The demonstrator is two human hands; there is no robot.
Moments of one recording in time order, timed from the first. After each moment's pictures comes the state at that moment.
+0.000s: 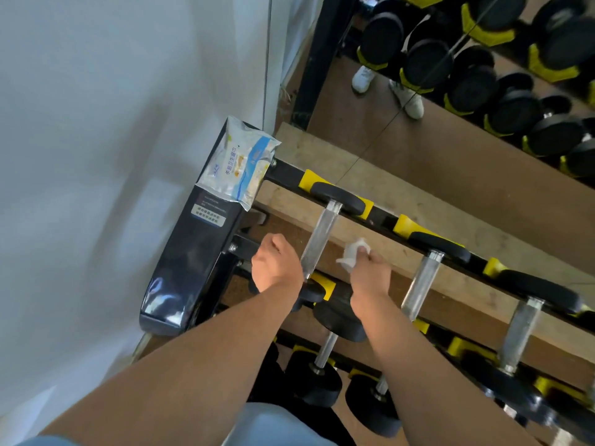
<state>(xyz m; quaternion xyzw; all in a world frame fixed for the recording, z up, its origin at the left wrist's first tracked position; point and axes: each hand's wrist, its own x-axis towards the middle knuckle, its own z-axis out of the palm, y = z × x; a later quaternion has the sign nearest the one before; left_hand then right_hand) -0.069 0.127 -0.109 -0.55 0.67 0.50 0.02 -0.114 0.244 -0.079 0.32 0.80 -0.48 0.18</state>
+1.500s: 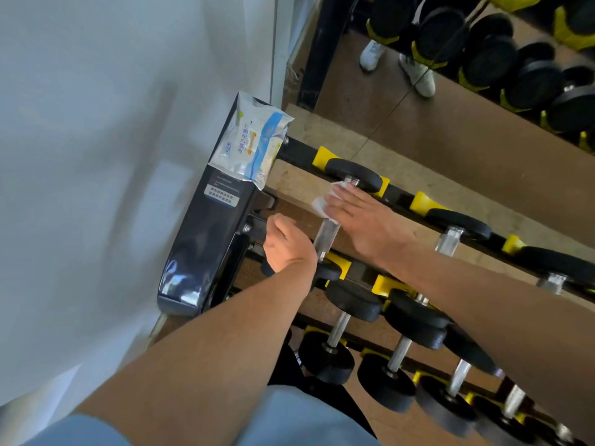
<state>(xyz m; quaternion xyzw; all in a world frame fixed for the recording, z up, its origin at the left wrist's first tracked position) -0.066 0.132 -0.101 -0.61 0.55 0.56 -0.10 -0.159 0.239 -0.058 -0.53 0.84 0.06 0.12</state>
